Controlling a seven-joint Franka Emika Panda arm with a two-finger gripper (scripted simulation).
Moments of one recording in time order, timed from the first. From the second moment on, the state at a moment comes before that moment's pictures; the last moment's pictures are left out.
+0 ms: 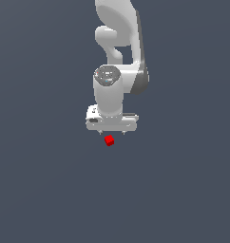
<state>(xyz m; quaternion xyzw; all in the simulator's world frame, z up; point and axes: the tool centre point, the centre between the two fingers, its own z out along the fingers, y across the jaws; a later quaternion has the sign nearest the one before) -0.002 -0.012 0.145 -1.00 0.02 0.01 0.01</state>
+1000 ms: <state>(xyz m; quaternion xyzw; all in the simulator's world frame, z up) -0.016 -0.016 0.096 -1.00 -0.09 0.01 0.01</state>
